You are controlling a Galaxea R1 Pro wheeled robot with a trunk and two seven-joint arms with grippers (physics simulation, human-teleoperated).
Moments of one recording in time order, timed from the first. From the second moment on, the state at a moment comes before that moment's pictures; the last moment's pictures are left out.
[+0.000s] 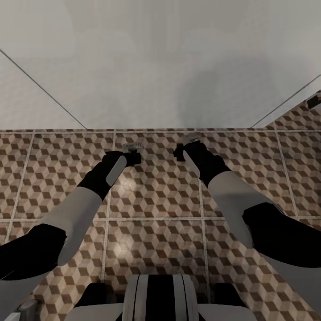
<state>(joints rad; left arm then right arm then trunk) -1.26 -0.08 -0.28 -0.69 0.49 0.60 0.25 -1.41 0.17 0.28 -0.49 -0.04 0.61 -0.17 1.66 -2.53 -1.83</state>
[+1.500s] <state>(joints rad) -1.26 -0.08 -0.28 -0.69 0.49 0.60 0.25 -1.41 0.17 0.28 -0.49 -0.04 0.61 -0.17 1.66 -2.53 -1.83</state>
